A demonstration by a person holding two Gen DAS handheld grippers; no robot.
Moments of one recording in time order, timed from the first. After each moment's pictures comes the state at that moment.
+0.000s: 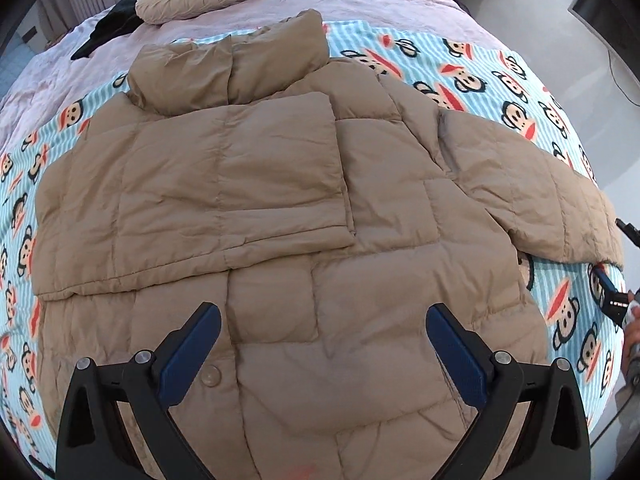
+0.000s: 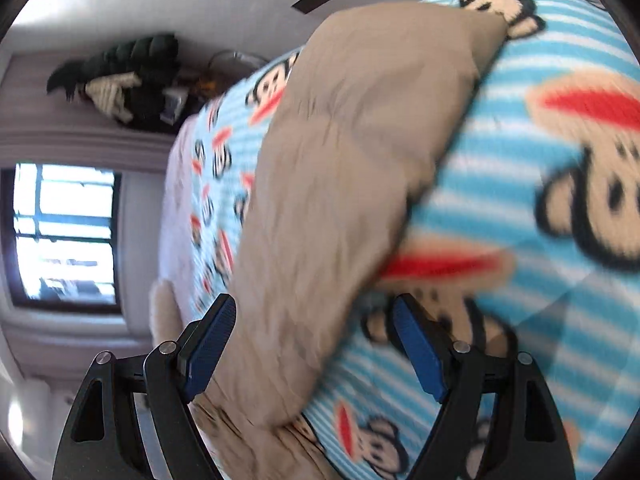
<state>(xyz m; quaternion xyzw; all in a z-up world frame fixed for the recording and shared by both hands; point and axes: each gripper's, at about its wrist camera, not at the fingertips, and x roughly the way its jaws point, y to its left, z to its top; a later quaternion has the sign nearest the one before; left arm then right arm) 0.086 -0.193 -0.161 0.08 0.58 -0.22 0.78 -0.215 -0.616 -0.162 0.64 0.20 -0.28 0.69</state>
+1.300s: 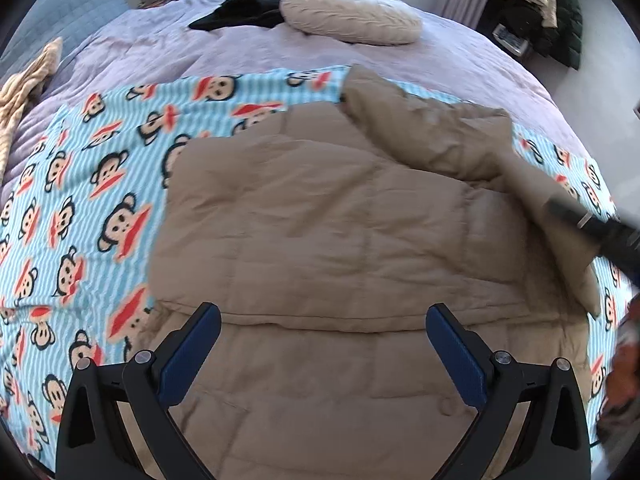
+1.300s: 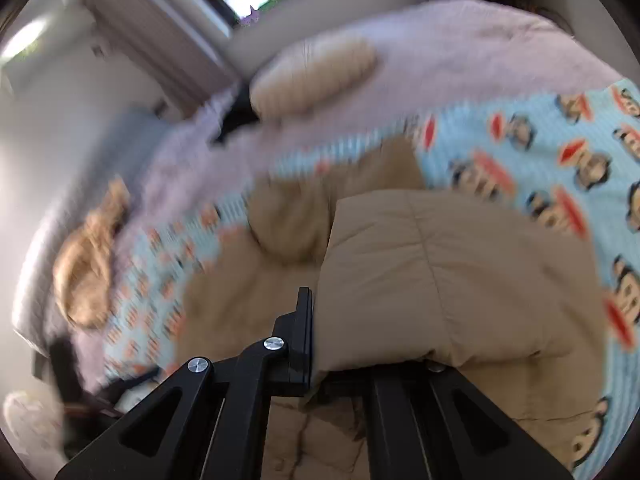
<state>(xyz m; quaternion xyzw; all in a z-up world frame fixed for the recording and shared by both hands) 0.159 -0.006 -0.154 -0.01 0.54 -0.11 0.83 0.116 -0.286 -0.099 0.22 0.45 0.05 0.86</state>
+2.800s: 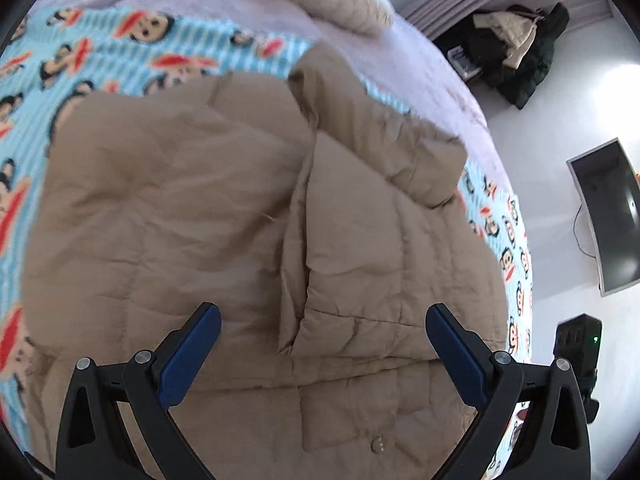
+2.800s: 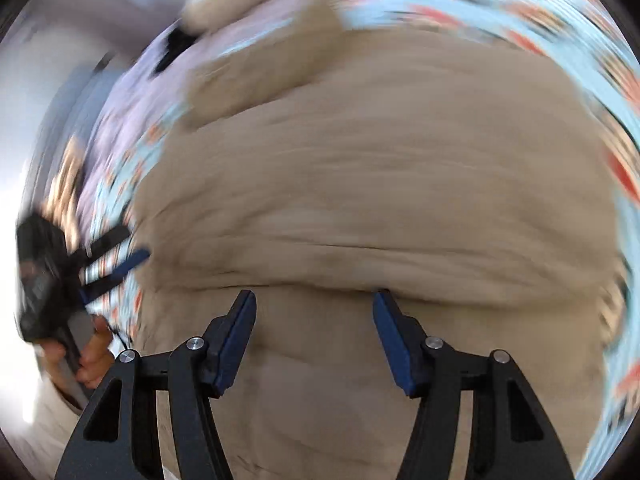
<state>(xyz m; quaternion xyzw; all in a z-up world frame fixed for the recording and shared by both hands) 0.216 -0.015 -0.206 -0.18 0.58 -0.26 0.75 0.037 -0.316 -0.155 0.30 0.57 -0.03 0.76</state>
